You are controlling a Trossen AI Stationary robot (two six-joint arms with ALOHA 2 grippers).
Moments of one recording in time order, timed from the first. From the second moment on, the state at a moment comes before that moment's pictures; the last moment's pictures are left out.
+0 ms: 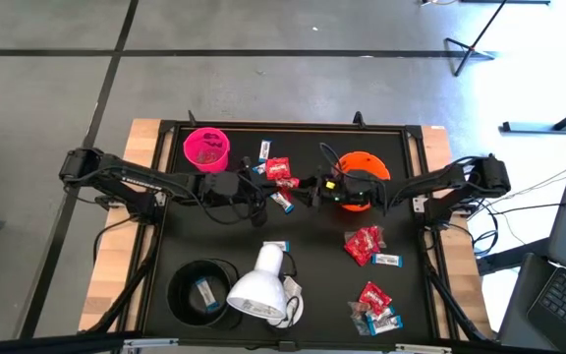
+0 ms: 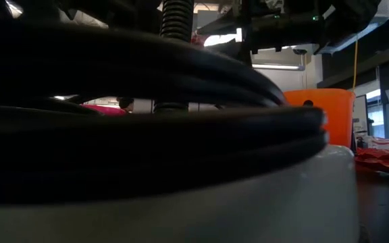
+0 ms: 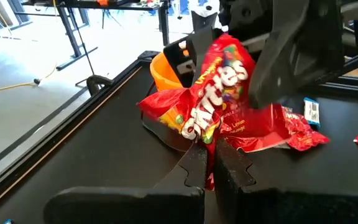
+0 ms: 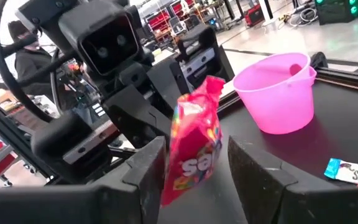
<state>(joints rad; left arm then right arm) -0.04 1.36 0.79 0.24 -0.38 -0.12 -0.01 1.51 0.71 0.77 0.11 0.51</state>
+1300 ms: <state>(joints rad) -0.05 1.34 0.79 0.18 -0.41 -0.07 -0.01 1.43 0.73 0.72 0.12 0.45</state>
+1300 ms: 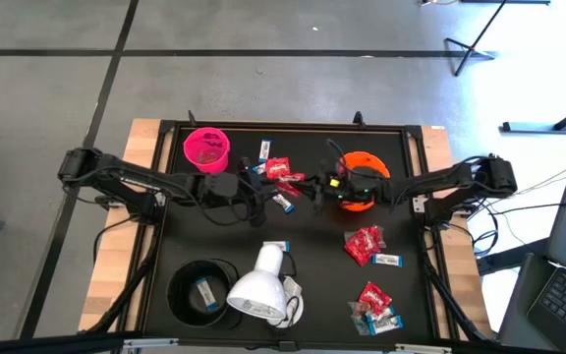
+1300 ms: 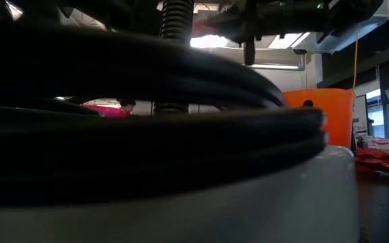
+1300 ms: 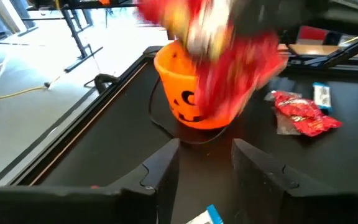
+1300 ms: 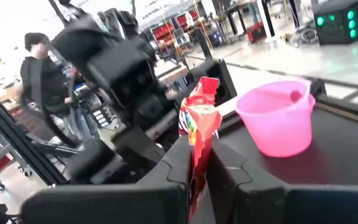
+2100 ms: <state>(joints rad) -0.06 1.31 0.79 0.13 -0.46 -0.10 -0.01 0.78 0.73 -0.60 0.49 0.64</state>
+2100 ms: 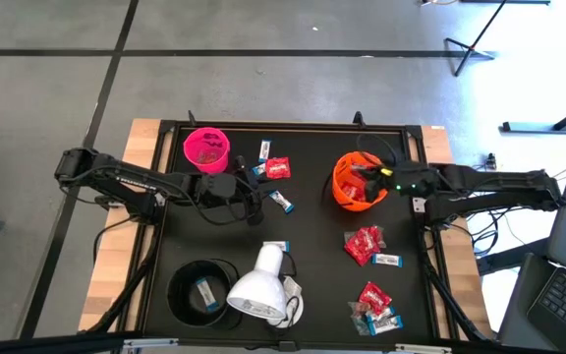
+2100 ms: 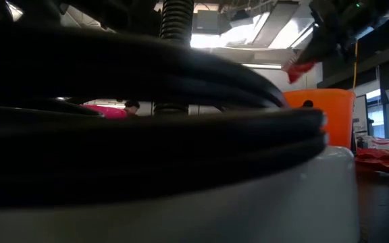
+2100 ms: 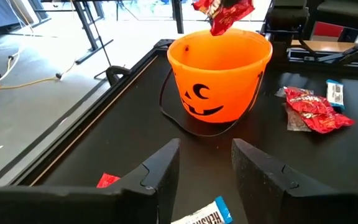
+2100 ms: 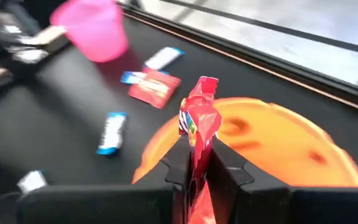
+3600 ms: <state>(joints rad) -0.06 1.31 0.79 0.11 -0.44 -0.12 0.53 0.95 0.77 -0.70 0.46 0.80</state>
